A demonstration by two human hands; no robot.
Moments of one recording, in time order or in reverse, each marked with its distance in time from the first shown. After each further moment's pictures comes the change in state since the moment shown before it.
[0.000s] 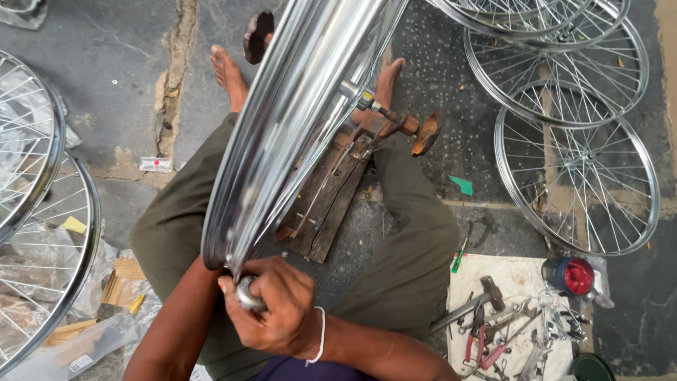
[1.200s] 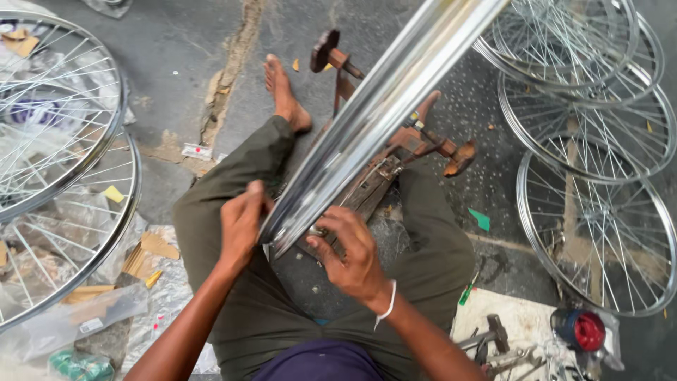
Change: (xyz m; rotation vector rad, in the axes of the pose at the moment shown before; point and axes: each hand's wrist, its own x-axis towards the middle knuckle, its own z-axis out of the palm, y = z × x) left_hand -0.102 0.090 -0.075 -0.794 0.359 -0.147; right_hand 0.003 0.070 -0.044 -0.118 -0.254 -0.011
